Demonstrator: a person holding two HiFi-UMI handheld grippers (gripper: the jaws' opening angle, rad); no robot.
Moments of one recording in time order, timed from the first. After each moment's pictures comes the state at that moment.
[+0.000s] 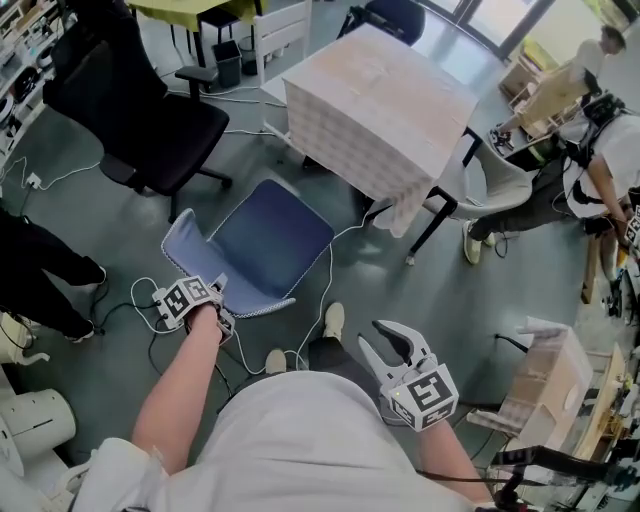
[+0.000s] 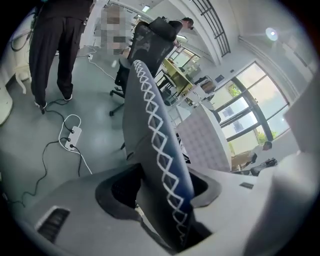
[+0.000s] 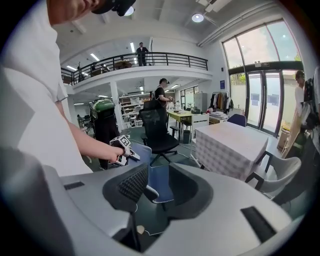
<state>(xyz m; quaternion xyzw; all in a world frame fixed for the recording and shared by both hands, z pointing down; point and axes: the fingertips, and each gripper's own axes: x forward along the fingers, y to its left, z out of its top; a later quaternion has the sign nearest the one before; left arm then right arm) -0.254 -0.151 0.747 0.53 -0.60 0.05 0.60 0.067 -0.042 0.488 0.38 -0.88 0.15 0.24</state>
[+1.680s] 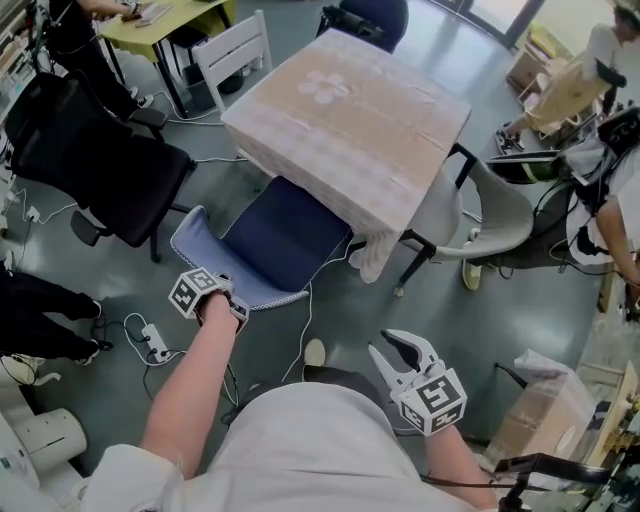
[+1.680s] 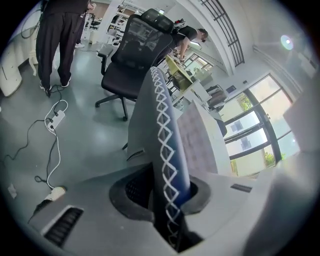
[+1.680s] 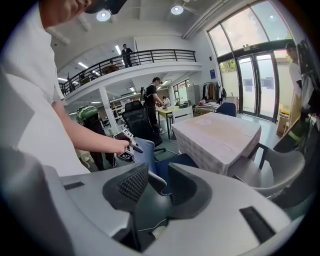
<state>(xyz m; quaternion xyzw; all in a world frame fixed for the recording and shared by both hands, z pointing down) -0.061 -0.392 0.726 0.46 -0.63 -0.02 0.62 0.275 -0.246 0.509 0.39 -0.87 0.21 0.23</state>
